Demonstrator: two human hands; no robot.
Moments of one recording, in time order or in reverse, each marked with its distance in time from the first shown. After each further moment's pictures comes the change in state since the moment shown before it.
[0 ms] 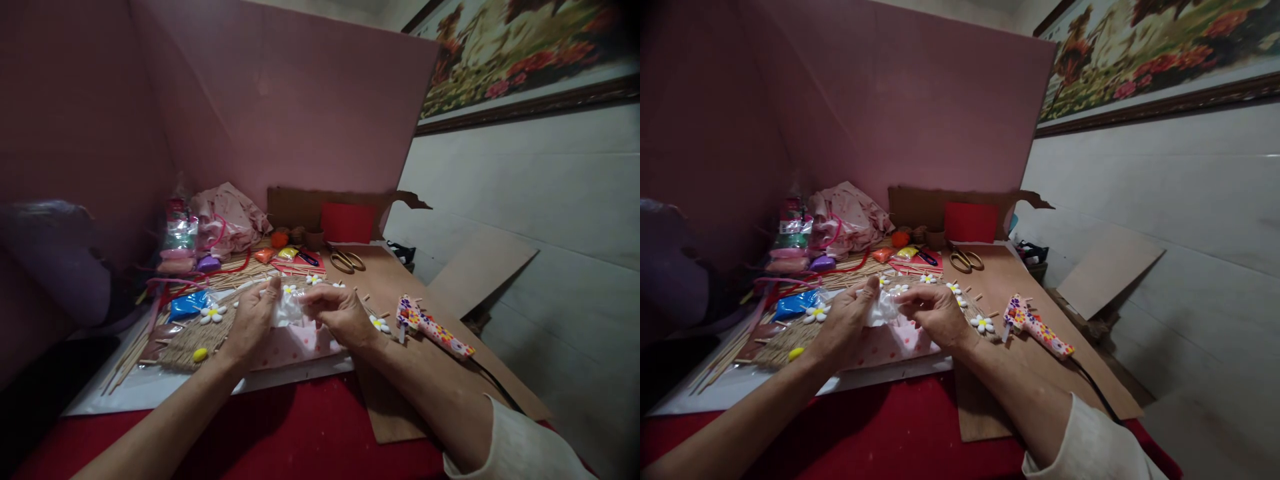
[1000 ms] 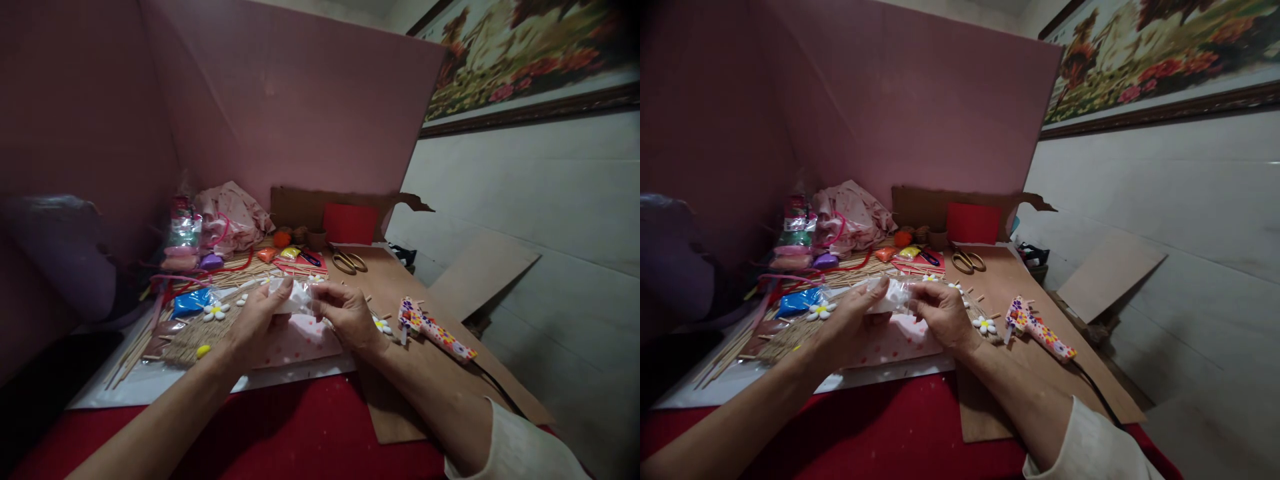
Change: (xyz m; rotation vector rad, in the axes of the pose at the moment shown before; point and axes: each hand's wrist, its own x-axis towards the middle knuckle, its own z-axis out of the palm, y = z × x) left_hand 0.000 0.001 0.002 -0.381 -0.180 -0.203; right_hand -0.001 0.000 -0.001 -0.030 0.061 -0.026
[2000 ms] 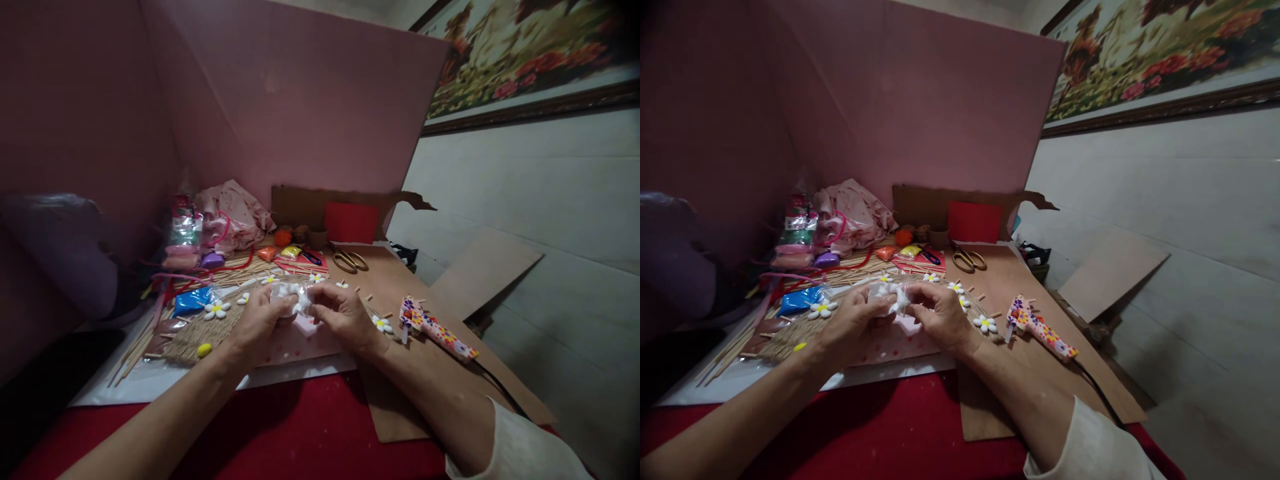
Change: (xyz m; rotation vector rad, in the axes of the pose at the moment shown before) left_hand -0.004 -0.001 0.004 -0.016 0.000 0.035; right_hand -0.001 -0.001 -0.003 -0.203 -0.098 -0.056
